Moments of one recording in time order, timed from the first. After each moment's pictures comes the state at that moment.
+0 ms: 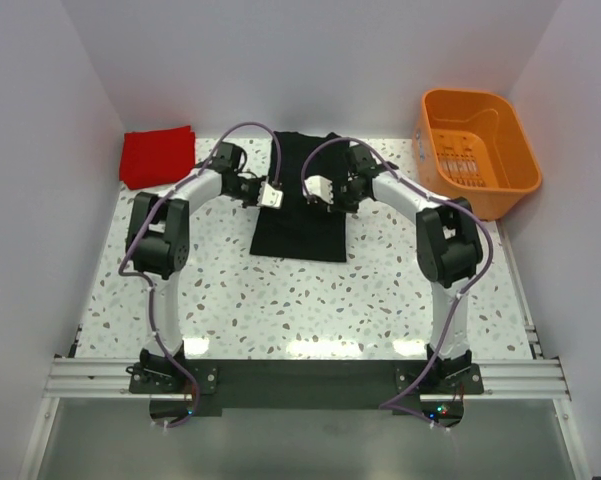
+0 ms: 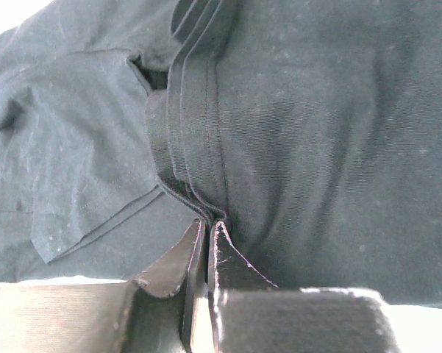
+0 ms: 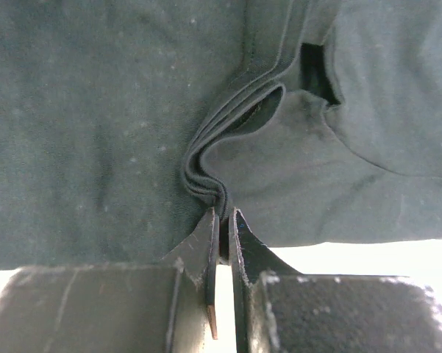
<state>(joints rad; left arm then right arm) -0.23 2.14 1.58 -0.52 0.82 1.54 0.38 2.09 1.62 -0.62 -0.41 -1.19</state>
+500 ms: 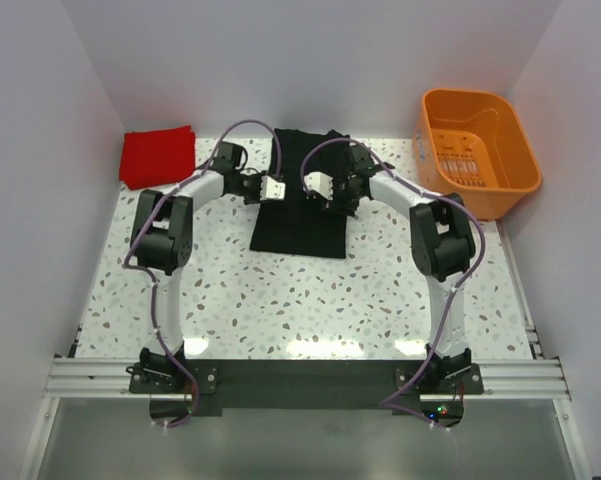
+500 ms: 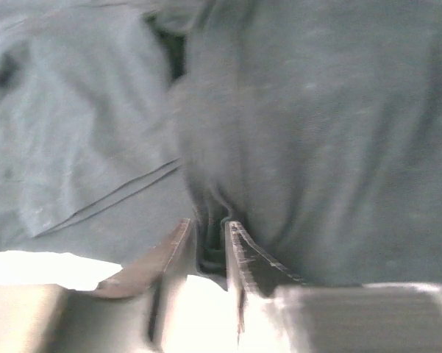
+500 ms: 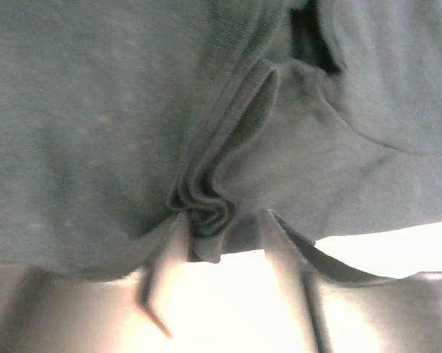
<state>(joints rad) -0.22 2.20 1.60 -0.40 0.77 1.44 0.37 2.17 1.67 -0.56 -0.33 -1.14</state>
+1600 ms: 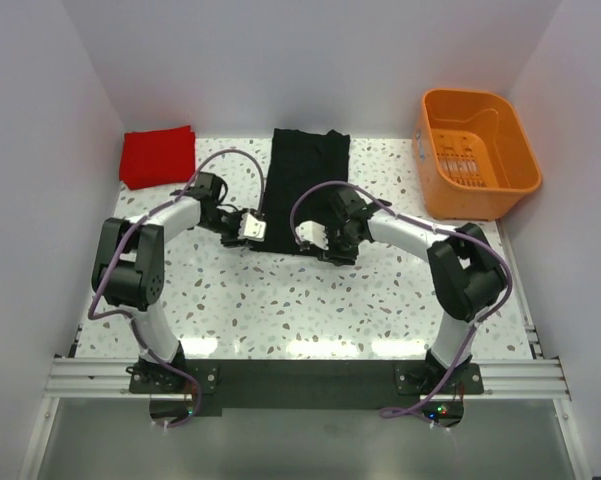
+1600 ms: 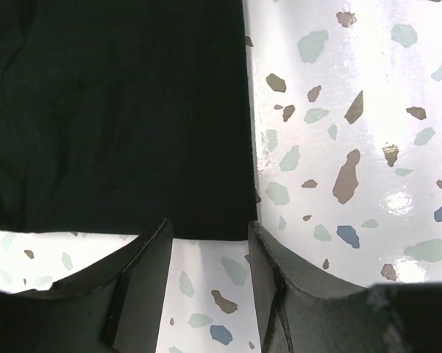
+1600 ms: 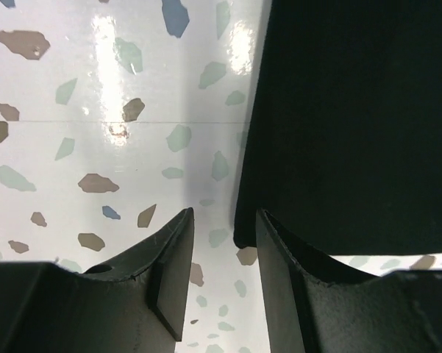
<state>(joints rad) -0.18 1.81 1.15 -0.59 0.78 1.51 0.57 1.80 1.22 -0.63 -0.30 -0.99</state>
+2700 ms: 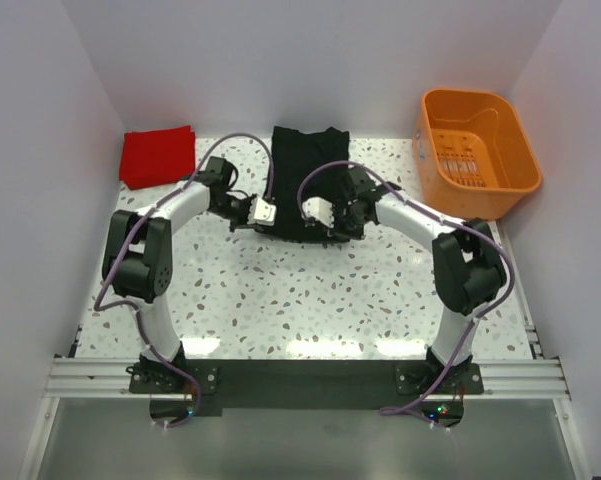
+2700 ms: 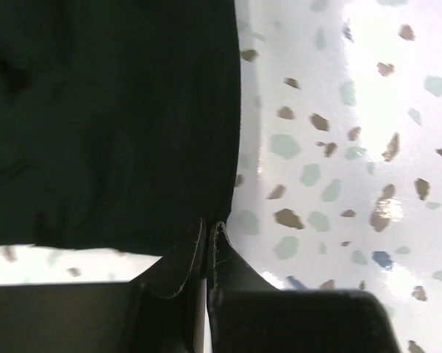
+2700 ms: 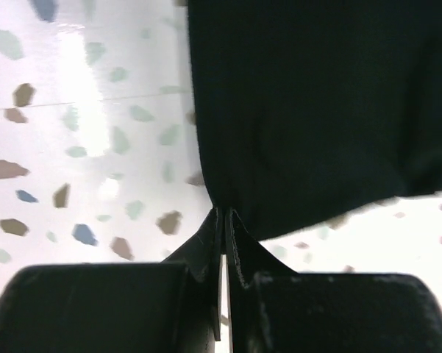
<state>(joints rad) -0.23 1.90 1.31 -0.69 0.77 1.47 0.50 1.85 1.31 -0.64 -0.26 -0.99</state>
